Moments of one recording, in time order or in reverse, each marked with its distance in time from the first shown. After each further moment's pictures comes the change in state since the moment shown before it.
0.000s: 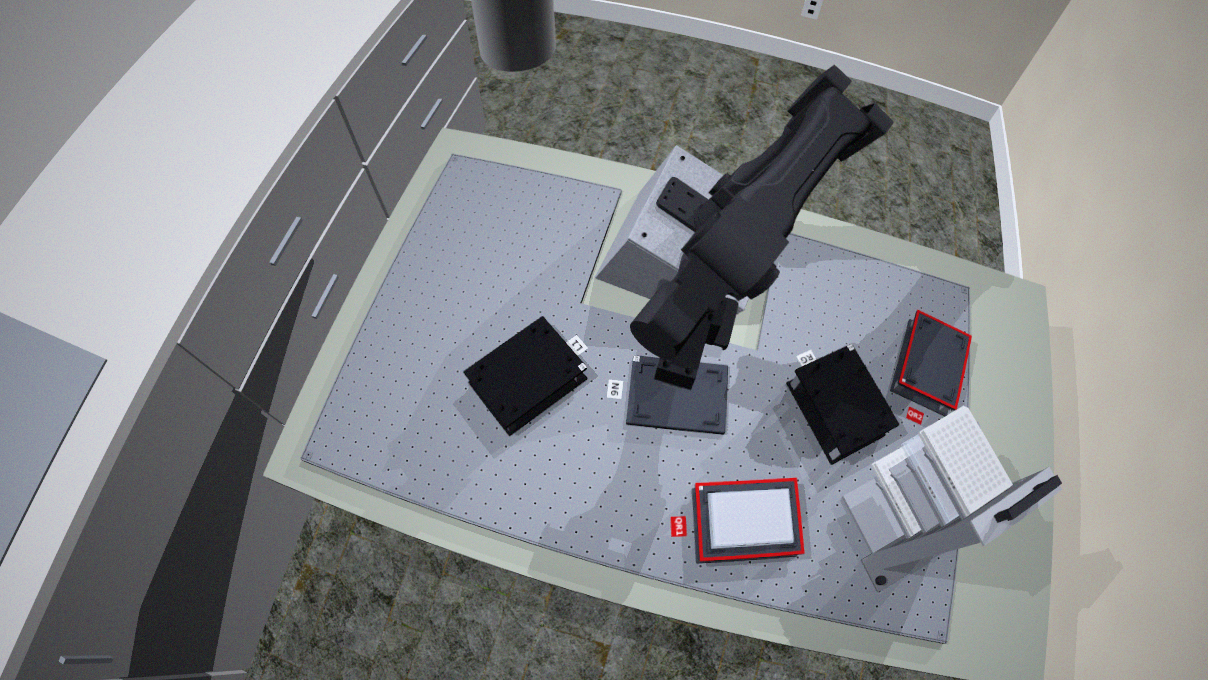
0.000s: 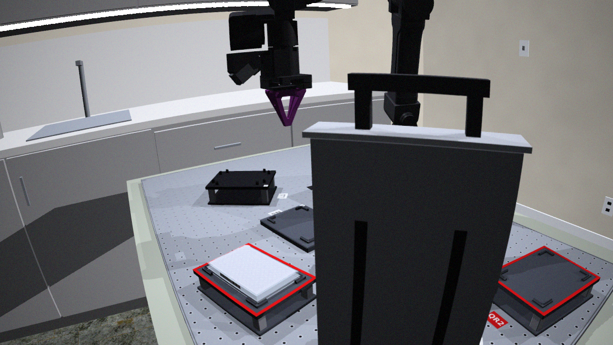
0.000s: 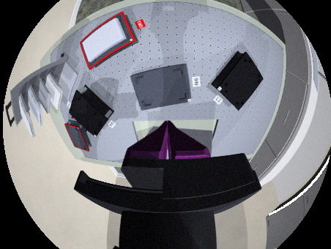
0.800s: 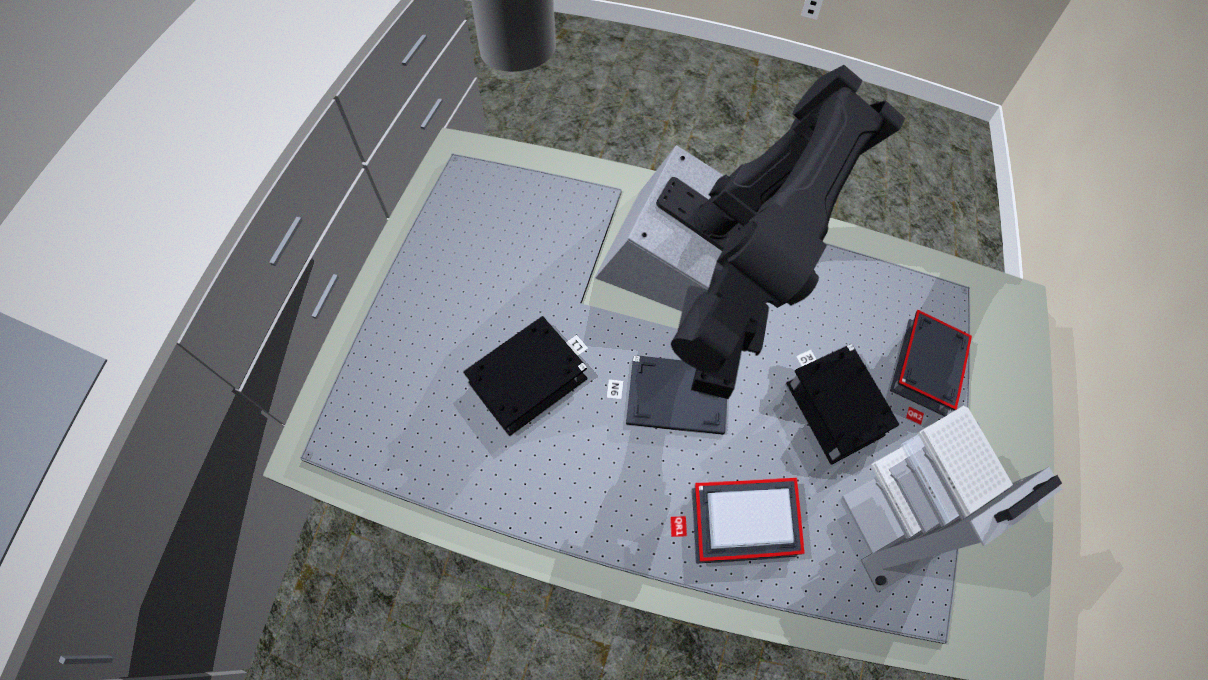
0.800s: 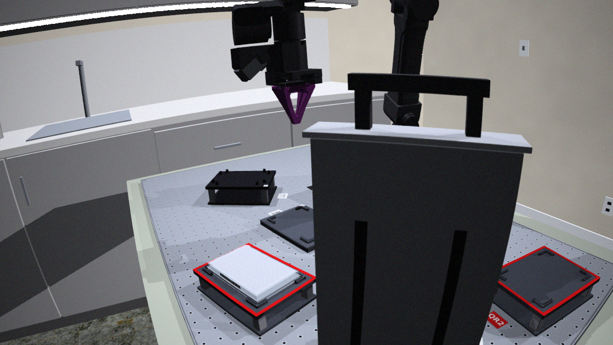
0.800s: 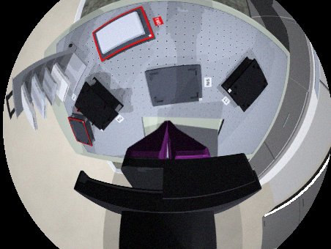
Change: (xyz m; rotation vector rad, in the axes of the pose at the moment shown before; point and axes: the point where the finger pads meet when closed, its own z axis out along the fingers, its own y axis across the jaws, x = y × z) arm 0.000 0.039 -0.010 -0.011 0.023 -0.046
